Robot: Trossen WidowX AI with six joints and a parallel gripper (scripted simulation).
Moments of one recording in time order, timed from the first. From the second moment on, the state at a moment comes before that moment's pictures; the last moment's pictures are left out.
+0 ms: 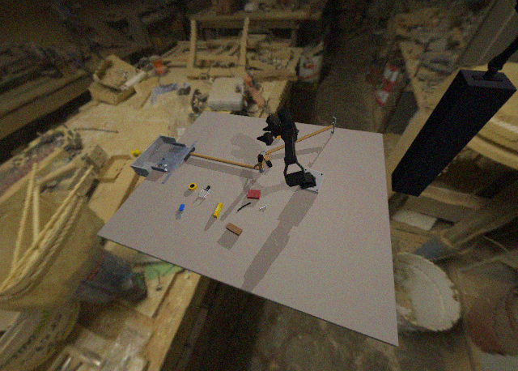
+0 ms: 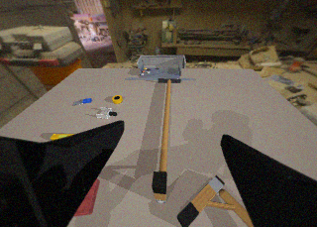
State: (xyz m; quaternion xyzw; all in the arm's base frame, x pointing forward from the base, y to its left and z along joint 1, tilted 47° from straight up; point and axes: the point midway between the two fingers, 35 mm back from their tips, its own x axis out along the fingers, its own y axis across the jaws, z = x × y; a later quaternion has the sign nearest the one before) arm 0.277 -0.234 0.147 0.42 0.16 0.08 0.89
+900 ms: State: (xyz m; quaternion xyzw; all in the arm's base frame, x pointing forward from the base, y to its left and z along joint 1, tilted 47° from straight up) arm 0.211 -0.297 0.232 0.39 0.04 0.07 0.92
